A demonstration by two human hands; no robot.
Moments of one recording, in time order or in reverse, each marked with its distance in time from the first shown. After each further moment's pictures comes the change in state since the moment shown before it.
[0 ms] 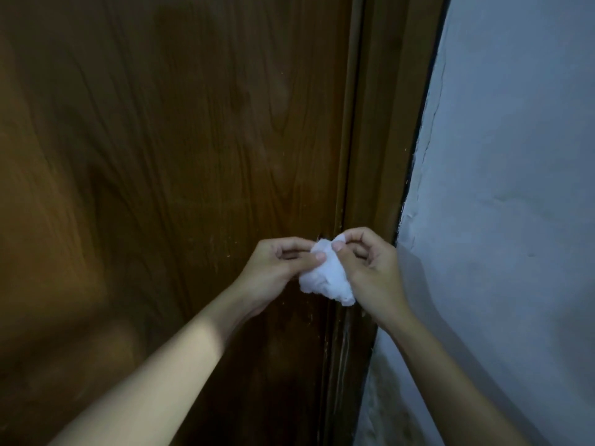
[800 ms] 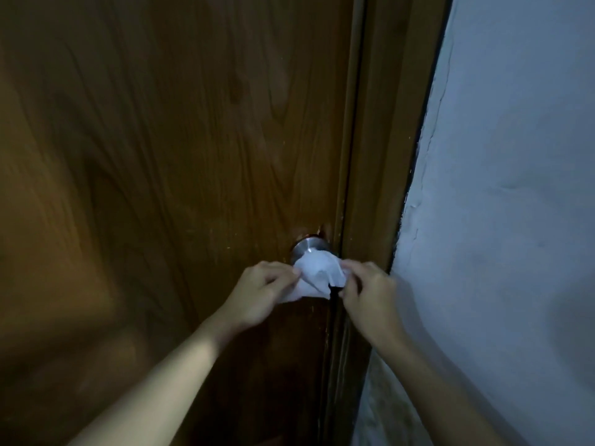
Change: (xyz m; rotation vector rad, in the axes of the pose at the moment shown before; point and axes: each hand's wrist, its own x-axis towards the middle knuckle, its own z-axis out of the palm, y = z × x) left_hand -0.013 -0.049 -0.022 0.498 0.043 0.021; right_hand -0.025 0.053 0.001 -0.635 0.035 0.010
